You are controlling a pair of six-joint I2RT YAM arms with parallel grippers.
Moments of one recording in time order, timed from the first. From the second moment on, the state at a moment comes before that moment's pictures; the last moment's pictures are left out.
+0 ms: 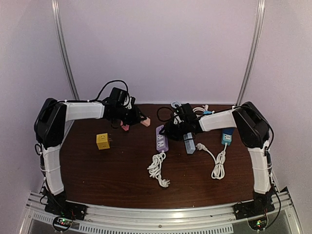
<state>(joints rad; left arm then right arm) -0.52 2.02 1.48 -0.16 0.39 -0.71 0.62 2.18 1.47 -0.02 -0.34 0.82</state>
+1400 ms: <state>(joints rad) -0.42 2.55 2.09 -0.26 0.36 -0.69 0.45 1.74 1.30 -0.27 -0.09 0.59</state>
